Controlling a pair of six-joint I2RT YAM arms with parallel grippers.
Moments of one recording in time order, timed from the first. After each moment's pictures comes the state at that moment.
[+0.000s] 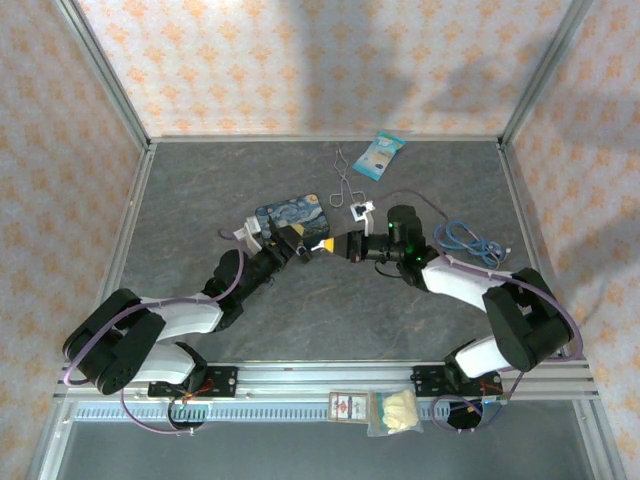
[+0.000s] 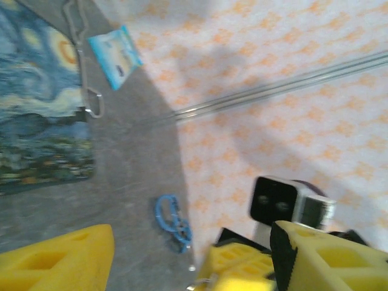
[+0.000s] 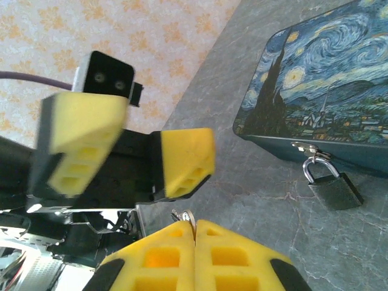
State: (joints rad) left arm -0.58 1.33 0.30 1.01 0.05 -1.28; right arm 0.51 1.44 0.65 0.46 -0.79 0.65
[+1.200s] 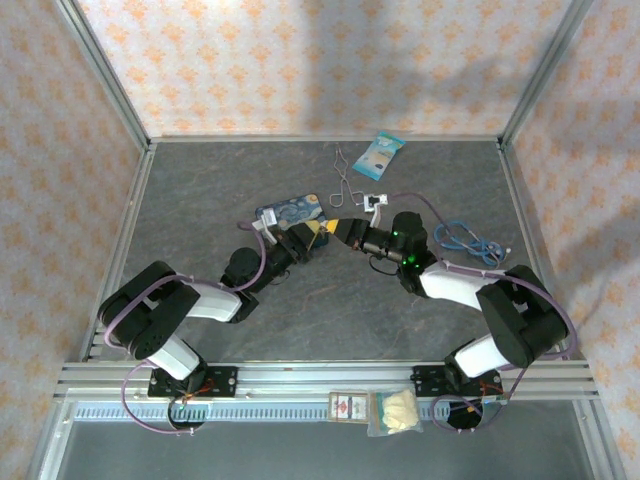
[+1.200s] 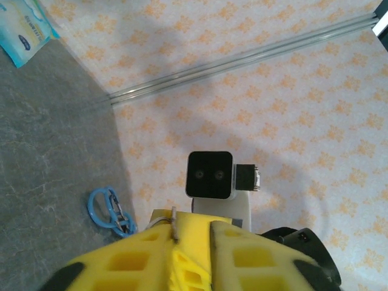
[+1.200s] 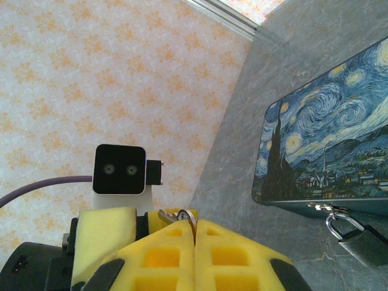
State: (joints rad) left arm -0.63 1.57 0.40 1.33 0.14 -1.32; right arm 0.53 1.47 0.58 0.79 -0.59 1.03
